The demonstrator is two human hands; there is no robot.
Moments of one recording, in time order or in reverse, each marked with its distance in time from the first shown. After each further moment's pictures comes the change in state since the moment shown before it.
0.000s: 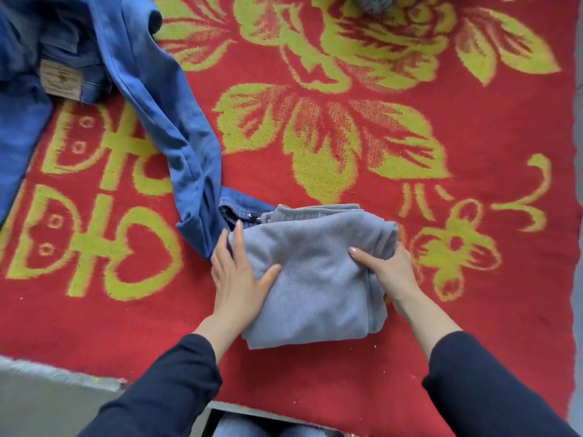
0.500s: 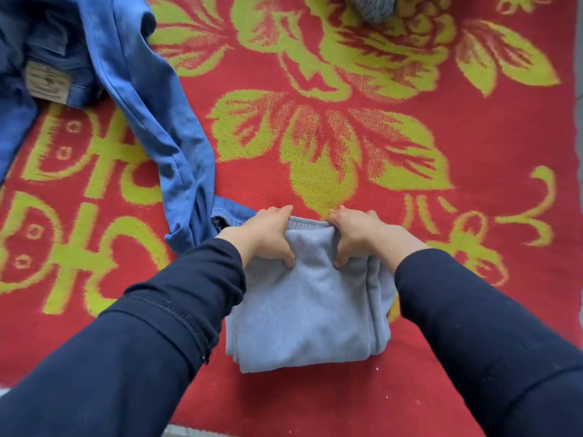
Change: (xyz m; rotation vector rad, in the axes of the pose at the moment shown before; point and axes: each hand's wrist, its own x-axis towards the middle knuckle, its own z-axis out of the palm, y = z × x) left_hand 0.123 0.057 0.003 0.389 -0.680 0.225; right_hand 0.060 -0.098 0.042 -1.353 -0.562 -0.435
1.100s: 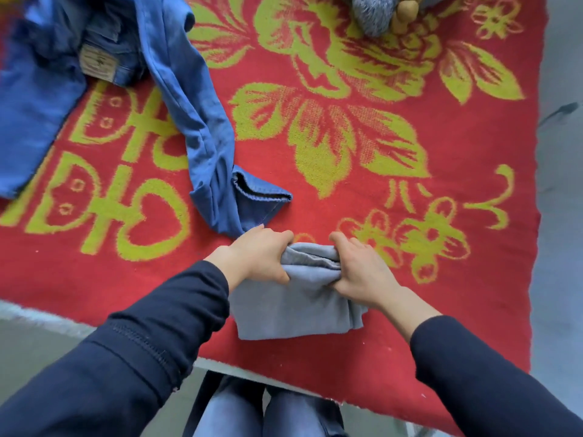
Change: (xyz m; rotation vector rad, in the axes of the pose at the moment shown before) left_hand -0.132 0.023 0.050 0.220 0.171 0.213; right_hand -0.131 -0.028 0.097 0.032 0.503 -0.165
